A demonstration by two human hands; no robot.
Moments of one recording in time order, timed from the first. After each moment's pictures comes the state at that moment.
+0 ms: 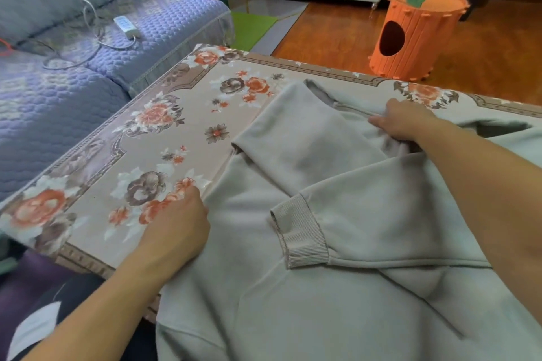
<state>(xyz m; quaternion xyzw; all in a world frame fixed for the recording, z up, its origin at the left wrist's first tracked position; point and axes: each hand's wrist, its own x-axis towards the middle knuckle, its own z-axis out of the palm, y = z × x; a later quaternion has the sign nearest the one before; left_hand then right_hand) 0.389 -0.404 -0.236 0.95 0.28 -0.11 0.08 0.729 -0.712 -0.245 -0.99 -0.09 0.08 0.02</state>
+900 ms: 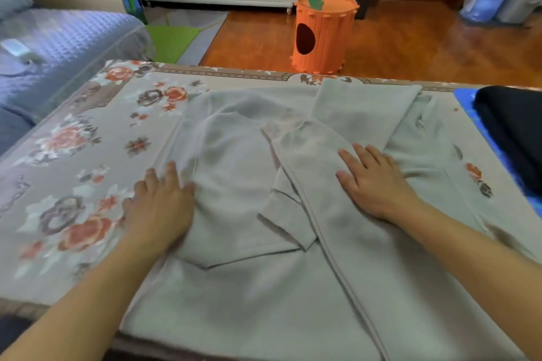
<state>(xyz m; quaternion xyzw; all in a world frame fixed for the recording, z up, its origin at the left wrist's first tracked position) 0.435 -0.461 -0.256 0.96 0.24 -0.07 0.09 0.521 -0.836 -0.271 -0.99 -0.11 0.05 0.03</state>
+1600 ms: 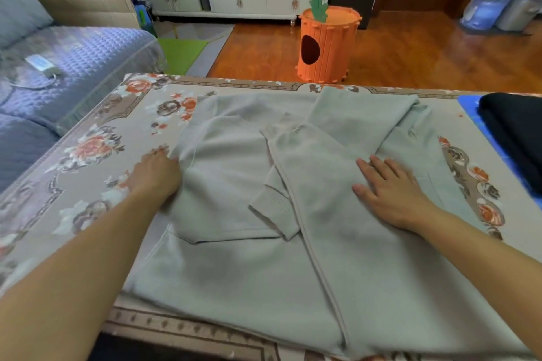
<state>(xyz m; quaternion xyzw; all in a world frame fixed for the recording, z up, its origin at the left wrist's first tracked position) 0.509 -0.374 -0.257 0.96 0.27 -0.03 0.10 0.505 -0.839 -0.267 -0.99 -0.07 0.10 0.04</state>
